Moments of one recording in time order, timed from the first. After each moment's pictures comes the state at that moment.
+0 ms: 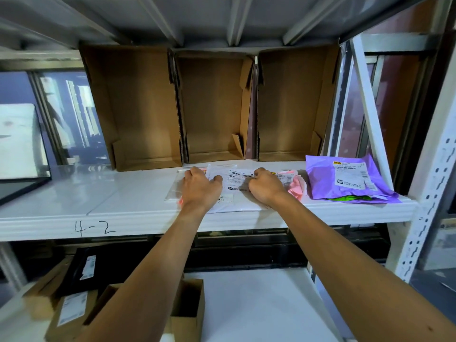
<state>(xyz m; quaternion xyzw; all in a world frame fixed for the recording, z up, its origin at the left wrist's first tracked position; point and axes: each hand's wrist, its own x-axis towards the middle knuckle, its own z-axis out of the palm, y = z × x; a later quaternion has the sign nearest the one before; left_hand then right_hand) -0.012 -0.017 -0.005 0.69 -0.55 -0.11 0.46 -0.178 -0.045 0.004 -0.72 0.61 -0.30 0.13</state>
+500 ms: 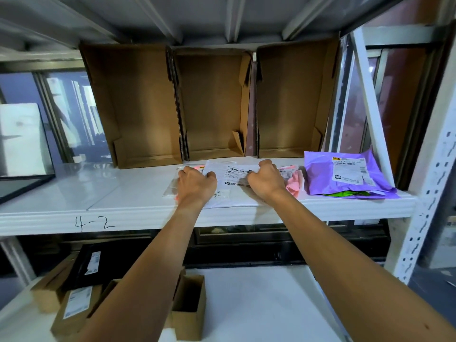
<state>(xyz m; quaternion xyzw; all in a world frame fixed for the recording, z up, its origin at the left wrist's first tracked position) -0.016 -0.015 -0.002 0.74 -0.50 -0.11 0.45 -0.180 -0.044 0.001 -0.65 0.61 -0.42 0.17</state>
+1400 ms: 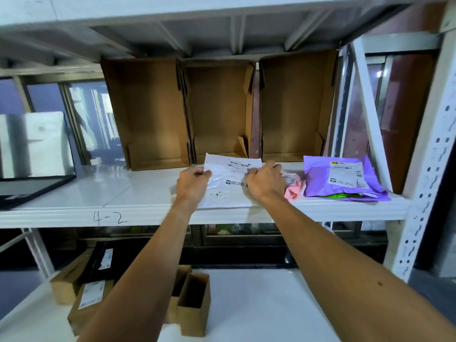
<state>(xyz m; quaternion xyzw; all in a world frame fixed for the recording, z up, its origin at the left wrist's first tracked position) -0.001 0.002 0.000 0.62 -0.48 -0.20 0.59 -0.171 -0.025 0.004 -0.61 0.66 -0.43 0.07</state>
